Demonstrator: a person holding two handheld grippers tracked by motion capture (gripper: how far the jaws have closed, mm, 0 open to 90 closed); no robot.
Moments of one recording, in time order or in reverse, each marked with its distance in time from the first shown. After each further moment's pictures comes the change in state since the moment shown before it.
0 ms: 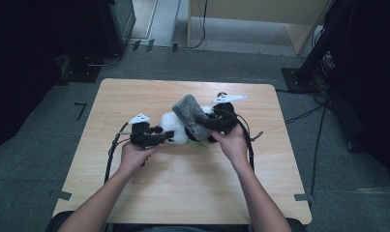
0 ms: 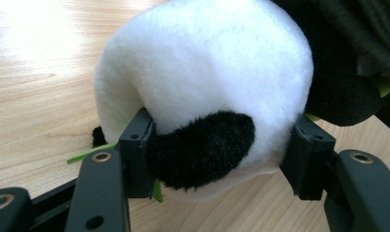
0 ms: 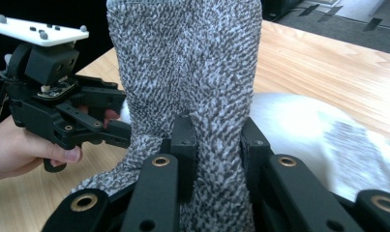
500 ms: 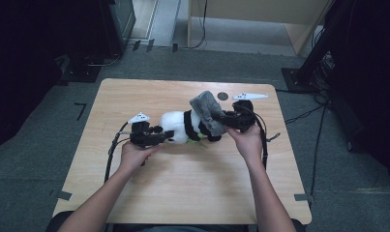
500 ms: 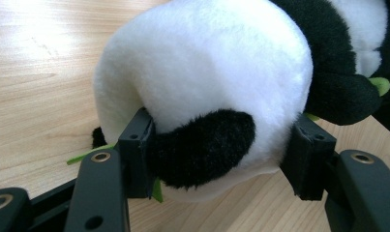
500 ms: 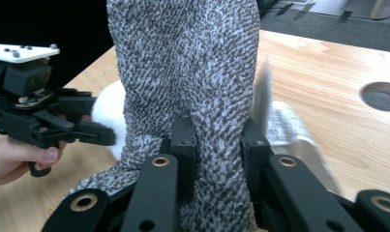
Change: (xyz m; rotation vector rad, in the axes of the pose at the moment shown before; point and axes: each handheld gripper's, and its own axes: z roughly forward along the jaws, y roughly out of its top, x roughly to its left) left arm 0.001 0.001 0.000 0.000 -0.002 -0.008; right arm -0.034 -0.007 -0.034 -0.035 -0.047 0.103
